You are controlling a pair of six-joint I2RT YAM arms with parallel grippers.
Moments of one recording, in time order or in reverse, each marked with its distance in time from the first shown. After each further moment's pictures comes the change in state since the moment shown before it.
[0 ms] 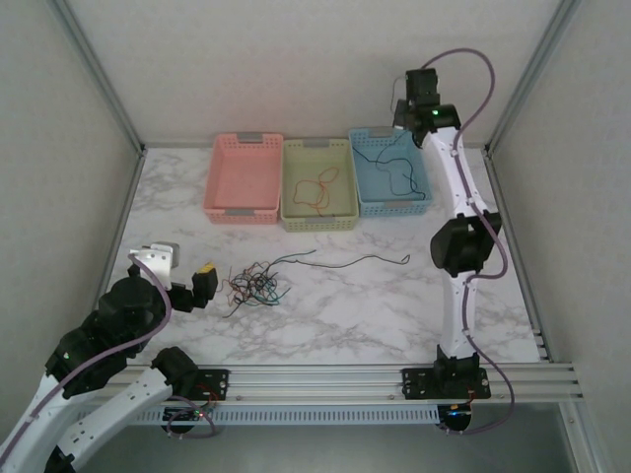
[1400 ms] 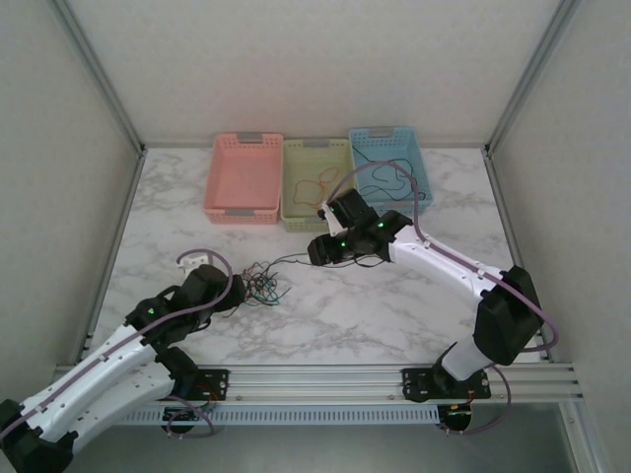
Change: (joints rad) left arm 0.015 0.299 -0.311 0.112 0.054 -0.581; right arm 0.562 -0.723 -1.245 0.224 -0.473 0.107
